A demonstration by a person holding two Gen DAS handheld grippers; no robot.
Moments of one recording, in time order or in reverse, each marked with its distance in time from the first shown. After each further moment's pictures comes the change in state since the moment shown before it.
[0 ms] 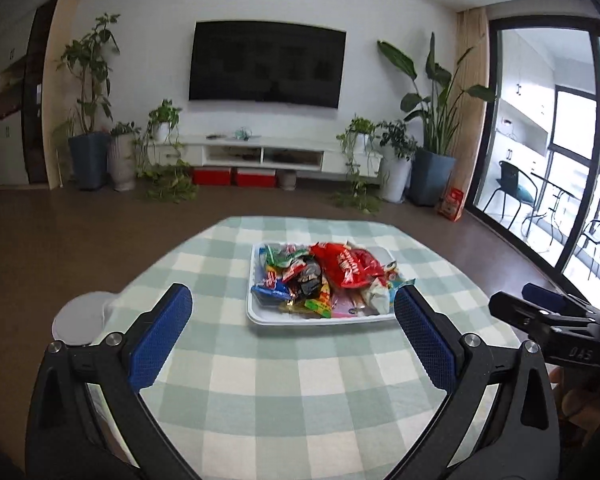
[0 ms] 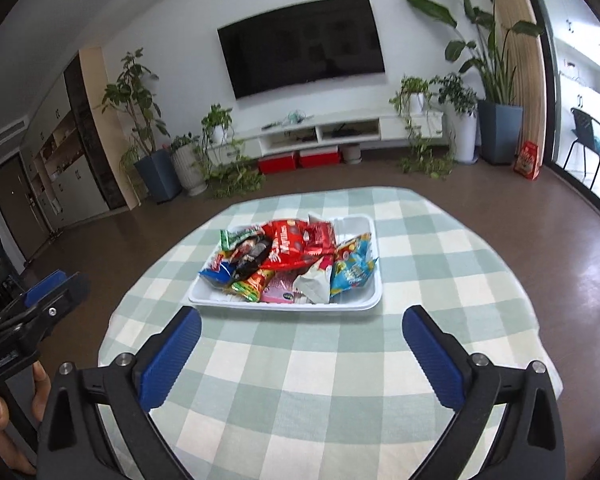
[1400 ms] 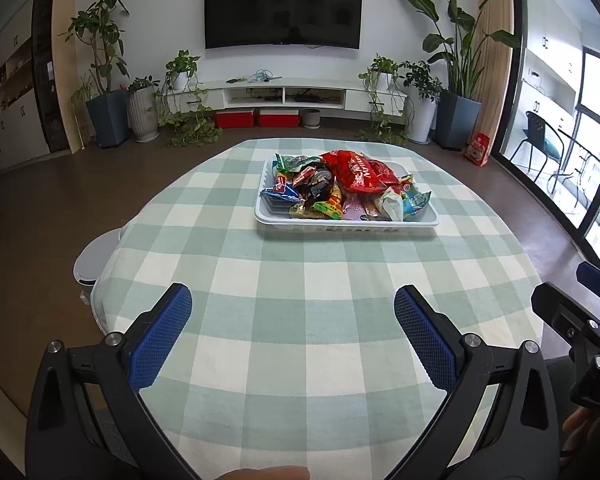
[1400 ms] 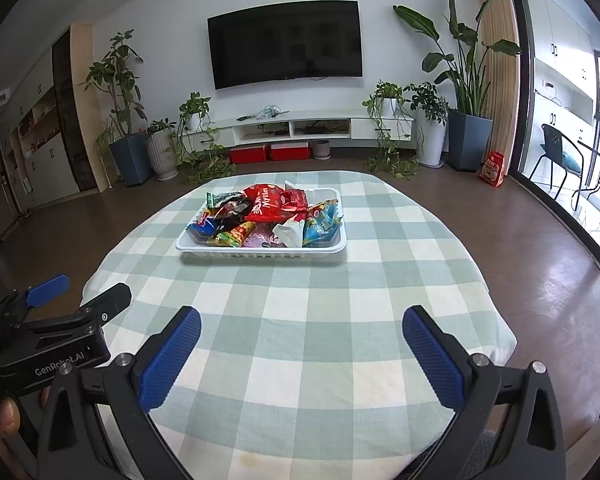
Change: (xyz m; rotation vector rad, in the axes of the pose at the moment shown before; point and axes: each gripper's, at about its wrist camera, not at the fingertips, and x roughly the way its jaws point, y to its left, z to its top) left arm 0.006 -0.026 -0.066 0.010 0.240 0.120; right arm -0.043 0.020 -0.057 -0.057 0.060 -0.150
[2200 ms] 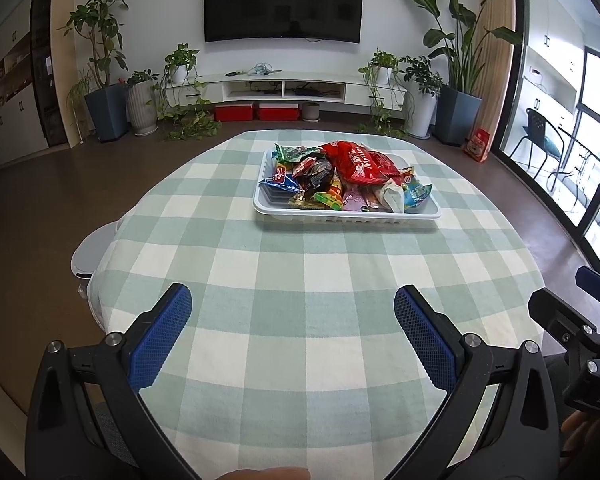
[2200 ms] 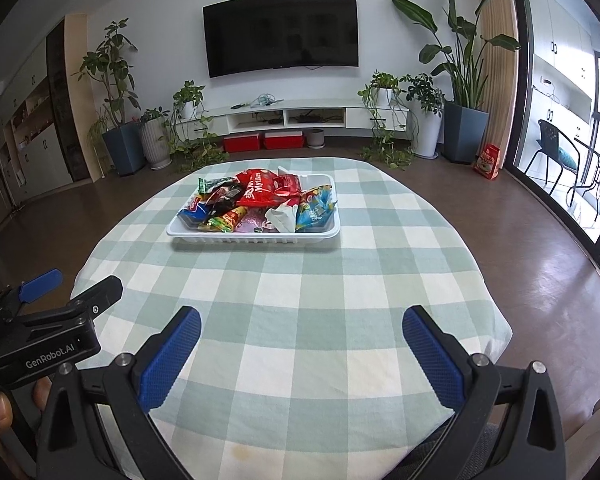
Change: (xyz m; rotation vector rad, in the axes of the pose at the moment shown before) left arm 0.005 0.002 -0.005 -0.003 0.012 0.001; right arm 0.004 0.000 -0.004 -0.001 0.032 -0.016
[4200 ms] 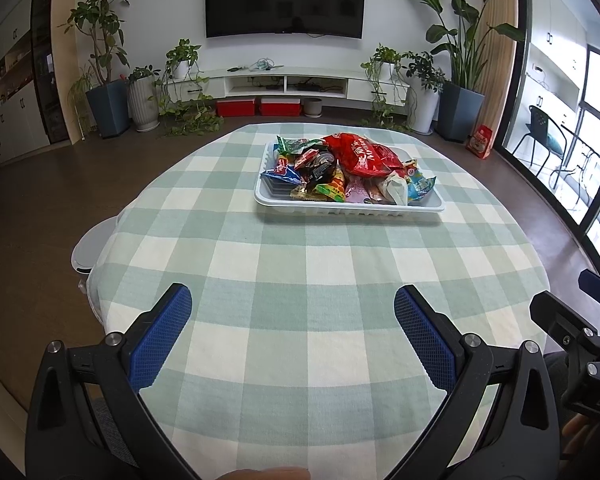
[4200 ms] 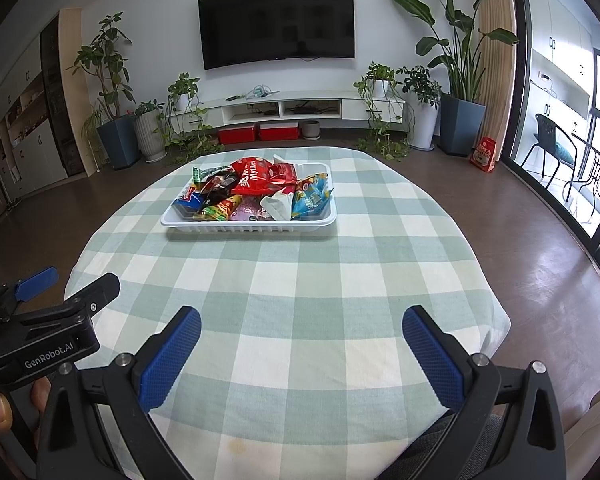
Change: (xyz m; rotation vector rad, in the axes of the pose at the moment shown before) left arm 0.006 0.001 -0.009 -0.003 0.008 -0.001; right arm -0.005 -0.007 -0.008 0.002 0.022 -0.016
